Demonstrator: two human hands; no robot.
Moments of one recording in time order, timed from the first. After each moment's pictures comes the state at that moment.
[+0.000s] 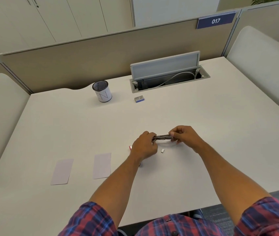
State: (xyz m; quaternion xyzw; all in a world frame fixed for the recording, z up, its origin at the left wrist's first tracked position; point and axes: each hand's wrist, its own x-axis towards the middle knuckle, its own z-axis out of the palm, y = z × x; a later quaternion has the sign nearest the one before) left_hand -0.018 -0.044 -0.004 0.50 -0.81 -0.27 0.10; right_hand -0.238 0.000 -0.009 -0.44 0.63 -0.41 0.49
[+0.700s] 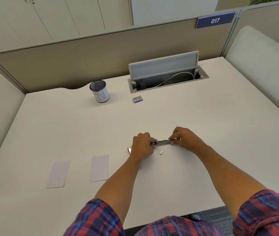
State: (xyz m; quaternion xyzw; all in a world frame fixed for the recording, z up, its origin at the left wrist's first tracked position) left_hand -0.022 -0.060 -0.021 0.48 -0.85 -0.22 0.07; right_hand -0.250 -0.011 -0.017 -0.67 0.68 -0.14 0.27
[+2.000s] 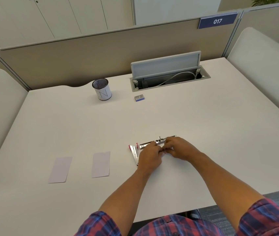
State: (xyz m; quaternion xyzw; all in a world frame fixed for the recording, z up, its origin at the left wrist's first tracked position) left_hand -0.028 -0.002 -0.040 0.49 -0.82 -0.25 0.15; right_hand -0.206 0.014 -0.022 -0.76 0.59 -0.11 0.24
